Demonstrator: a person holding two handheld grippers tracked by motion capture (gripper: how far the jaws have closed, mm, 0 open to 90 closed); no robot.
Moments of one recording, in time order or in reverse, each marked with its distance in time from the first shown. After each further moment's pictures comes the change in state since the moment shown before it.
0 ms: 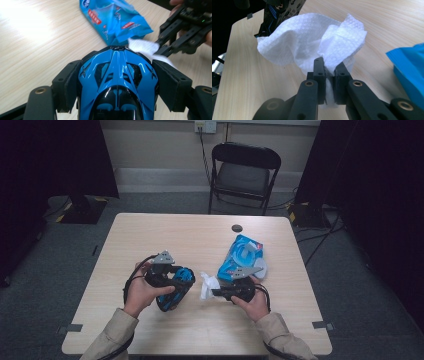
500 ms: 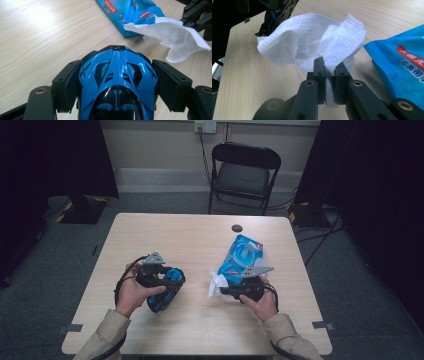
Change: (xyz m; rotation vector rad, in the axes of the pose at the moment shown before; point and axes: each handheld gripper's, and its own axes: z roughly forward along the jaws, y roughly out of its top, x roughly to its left) left arm 0.018 -0.015 -0.013 0.027 0.048 -0.033; right arm -0.009 -0.006 -0.021 -0.027 -0.026 0.021
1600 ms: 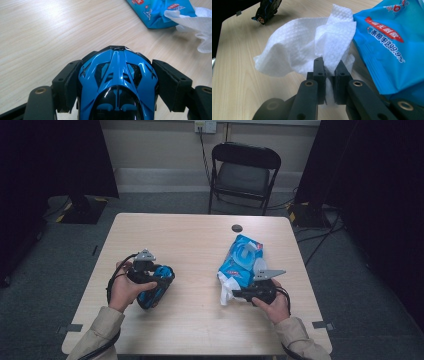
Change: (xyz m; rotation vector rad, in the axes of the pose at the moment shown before) left arm 0.028 -0.011 -0.005 0.031 0.083 -0.044; right arm -0.017 -0.023 -0.026 0.030 -0.033 0.028
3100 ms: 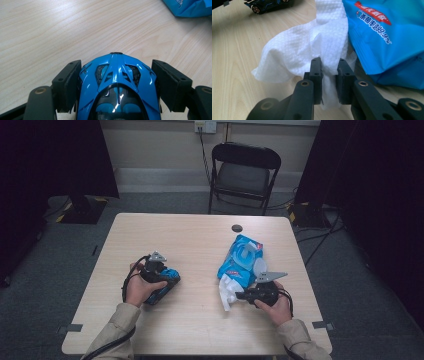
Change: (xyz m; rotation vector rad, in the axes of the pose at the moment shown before) left arm 0.008 -0.008 0.049 0.068 0.067 -0.022; right arm -0.005 -0.010 -0.003 0.033 -0.047 -0.011
